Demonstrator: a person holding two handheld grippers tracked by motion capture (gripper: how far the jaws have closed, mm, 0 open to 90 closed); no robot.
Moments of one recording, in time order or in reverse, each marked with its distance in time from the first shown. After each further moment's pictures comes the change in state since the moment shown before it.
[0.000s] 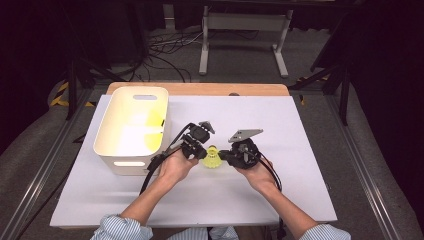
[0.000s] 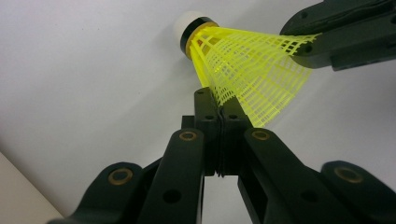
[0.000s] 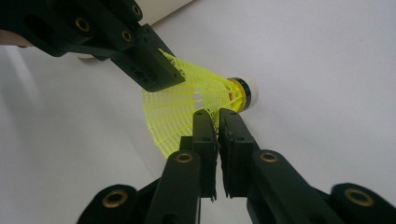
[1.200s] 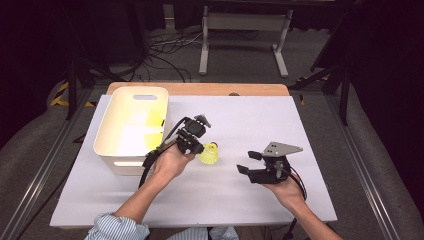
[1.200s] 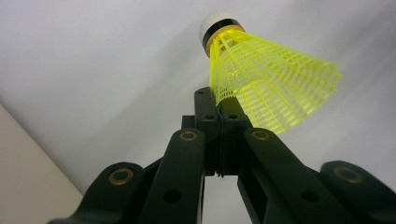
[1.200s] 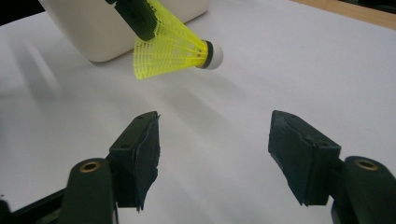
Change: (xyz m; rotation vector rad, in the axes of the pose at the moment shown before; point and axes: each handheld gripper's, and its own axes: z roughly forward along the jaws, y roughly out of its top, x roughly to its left) left arm 0.007 -0.001 -0.025 -0.039 -0.003 -0.017; right arm -0.011 -0.056 -0.065 -0.188 -0.033 -0.001
